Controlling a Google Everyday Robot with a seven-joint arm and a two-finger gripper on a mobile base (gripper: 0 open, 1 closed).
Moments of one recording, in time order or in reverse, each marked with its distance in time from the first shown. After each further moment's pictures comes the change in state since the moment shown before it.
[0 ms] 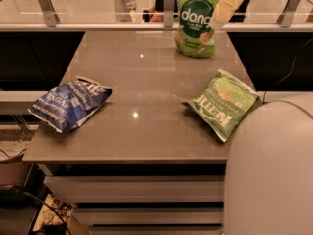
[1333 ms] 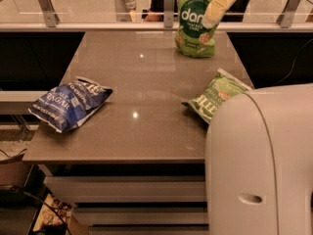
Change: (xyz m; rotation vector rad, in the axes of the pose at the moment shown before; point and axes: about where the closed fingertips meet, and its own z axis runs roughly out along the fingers) arm -0.012 -0.015 0.022 -0.030 -0.043 0.055
